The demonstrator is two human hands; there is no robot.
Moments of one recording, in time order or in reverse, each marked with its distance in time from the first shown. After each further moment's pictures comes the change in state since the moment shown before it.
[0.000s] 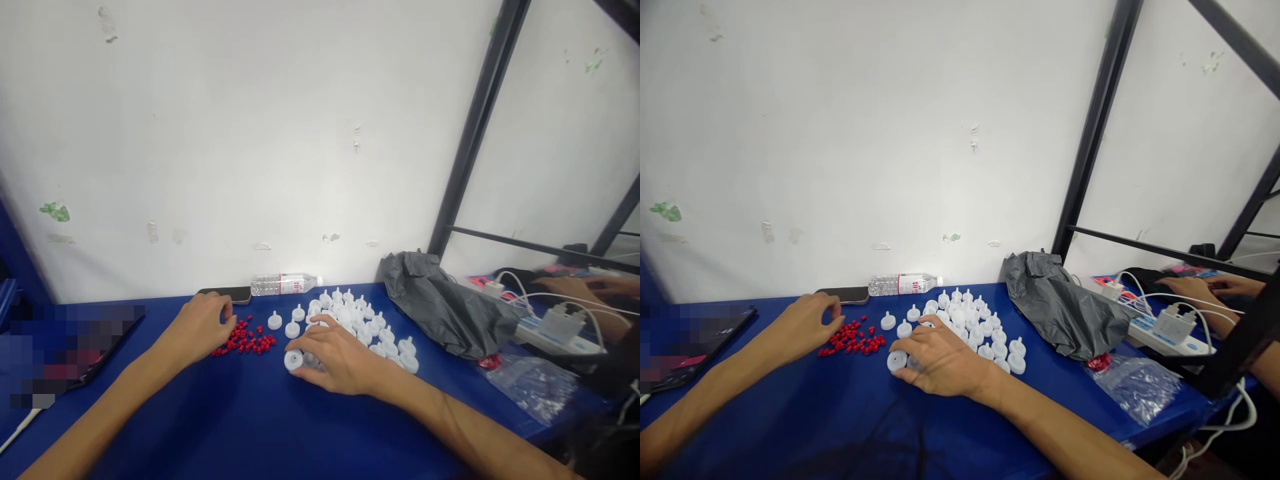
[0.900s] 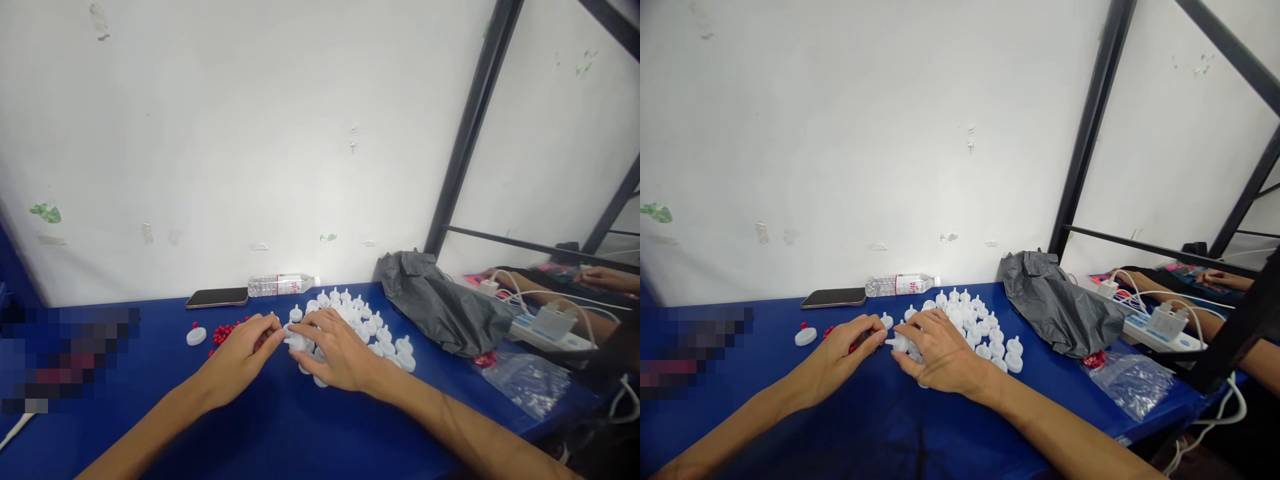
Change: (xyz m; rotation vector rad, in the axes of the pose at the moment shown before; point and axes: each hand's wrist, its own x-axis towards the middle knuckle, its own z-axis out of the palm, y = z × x) left_hand -0.032 0.066 0.018 -0.638 -0.094 0.305; right_hand 0.003 -0.003 -0.004 -0.070 0.226 0.109
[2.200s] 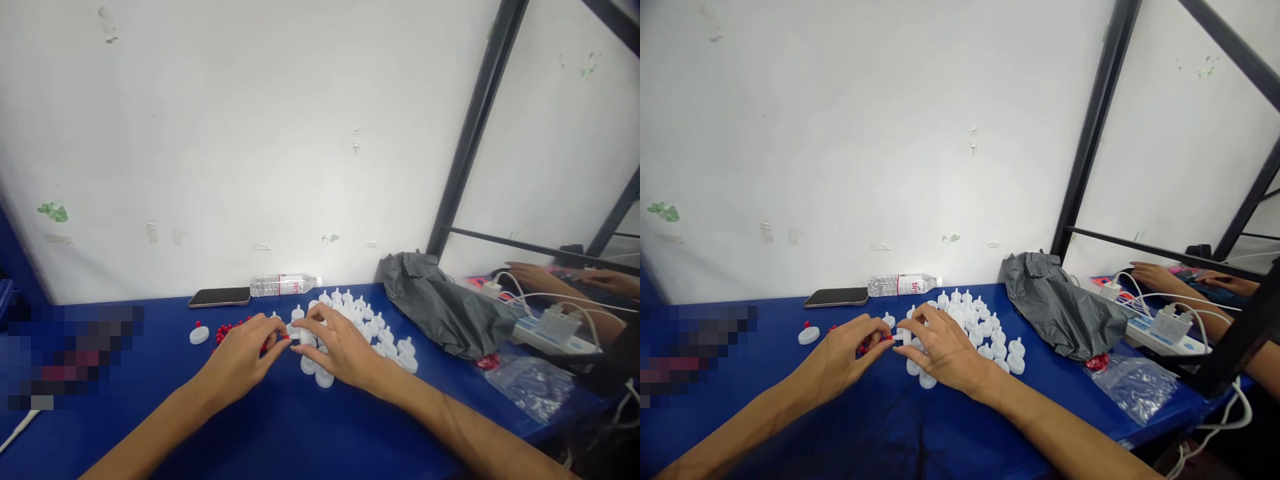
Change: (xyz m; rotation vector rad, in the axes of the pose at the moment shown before) left_hand -0.003 -0.004 0.004 0.193 0.095 0.109; right_hand -0.001 0.006 0.001 0.005 0.003 0.048
